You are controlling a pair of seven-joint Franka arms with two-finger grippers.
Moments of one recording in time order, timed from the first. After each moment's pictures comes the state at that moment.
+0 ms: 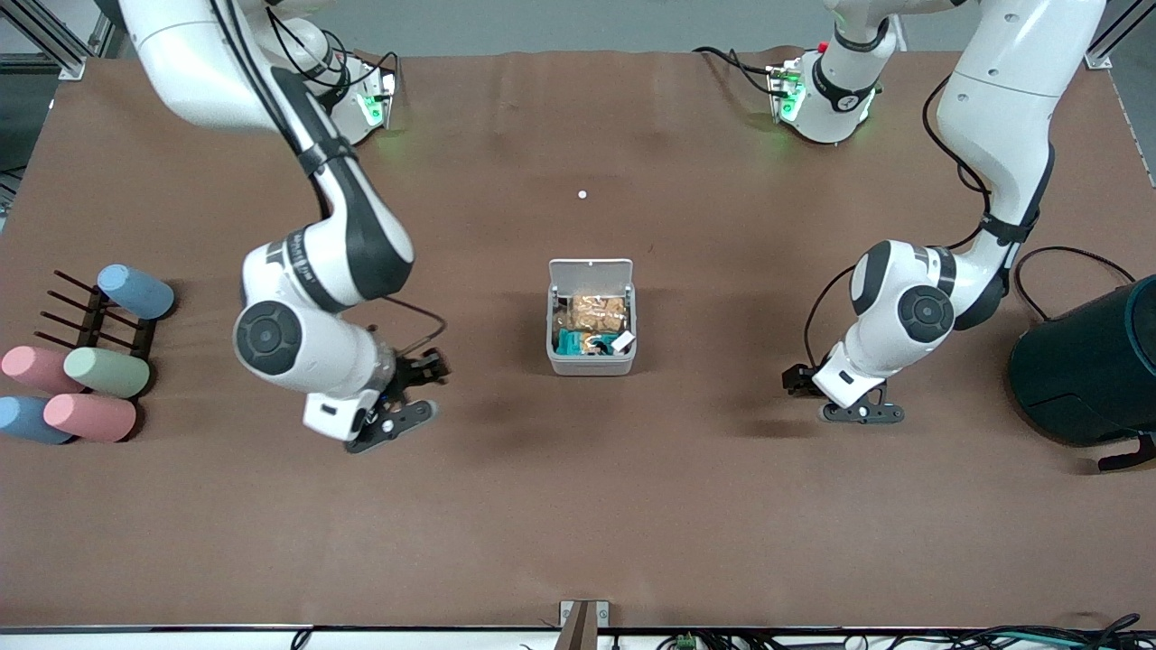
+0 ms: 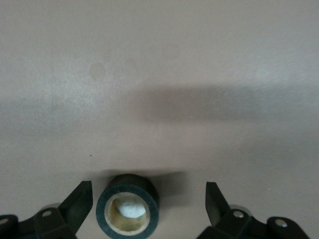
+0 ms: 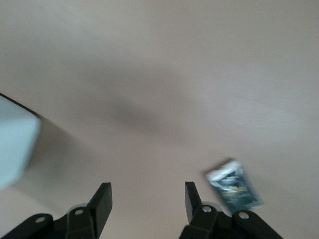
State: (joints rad) left arm 0.03 0.58 -0.21 -1.96 0.14 2.56 -0.22; right arm 0.27 0.61 0.07 -1.40 0.01 1.97 -0.24
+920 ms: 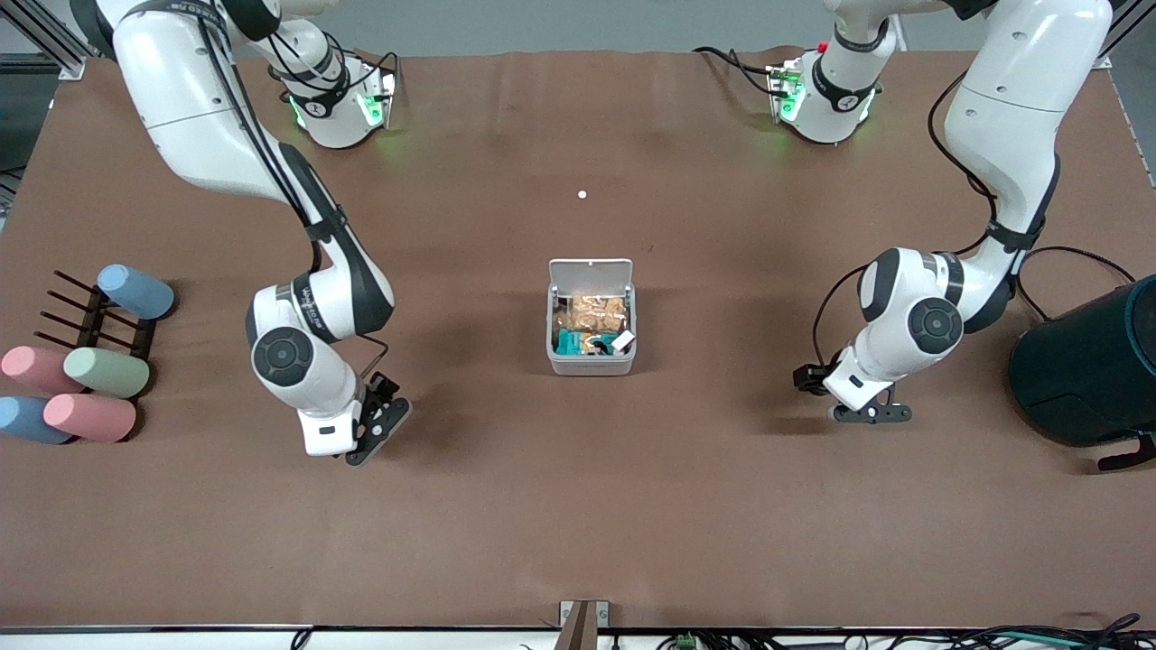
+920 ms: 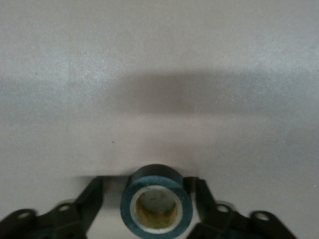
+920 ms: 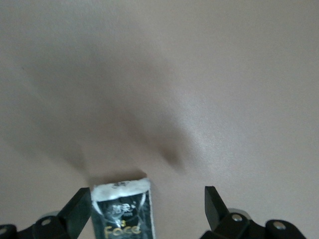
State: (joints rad) left arm 0.06 0.59 -0.21 -1.96 0.14 2.52 -0.22; right arm 0.17 0.69 0.07 -1.65 -0.16 2.40 -0.62
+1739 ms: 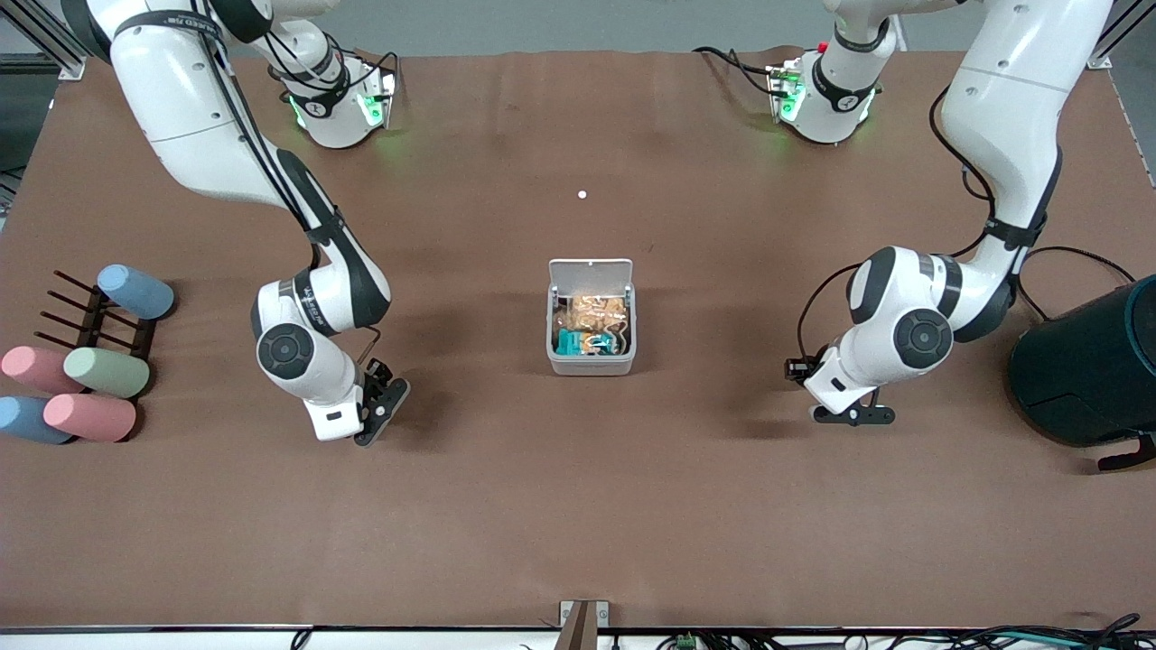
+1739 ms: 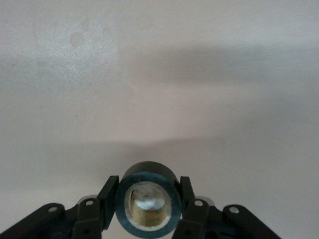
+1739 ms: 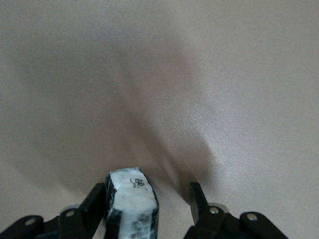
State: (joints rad) left arm 0.05 0.55 -0.32 -1.77 0.13 2.15 -0.30; right arm 0.15 0.69 0.08 -1.76 -0.16 2.44 -0.70
